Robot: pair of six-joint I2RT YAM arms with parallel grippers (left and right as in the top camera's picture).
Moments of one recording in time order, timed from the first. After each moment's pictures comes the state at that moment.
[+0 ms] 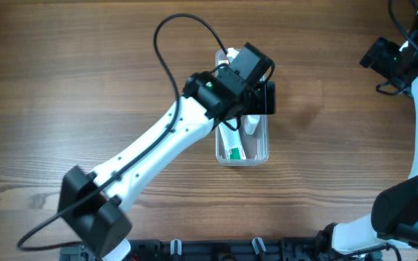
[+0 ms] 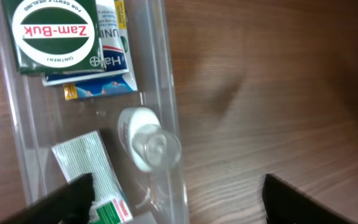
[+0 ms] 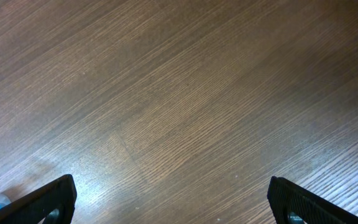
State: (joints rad) left arm -0.77 1.78 1.66 -0.84 0.06 -0.71; right arm -0.28 1.70 1.61 -0.98 0.12 0.34
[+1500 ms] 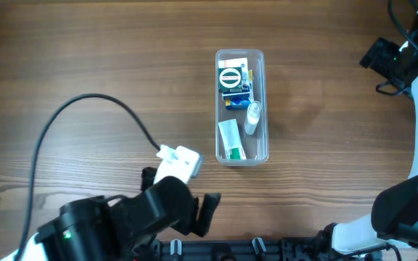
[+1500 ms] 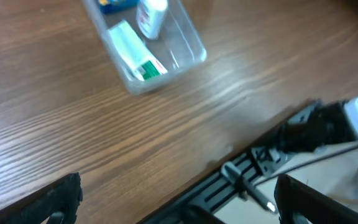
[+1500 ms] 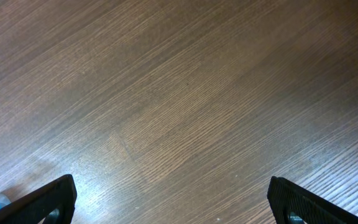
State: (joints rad) left arm -1.16 0.93 1.21 -1.17 -0.17 -0.67; right arm -0.28 1.70 1.61 -0.98 0.12 0.34
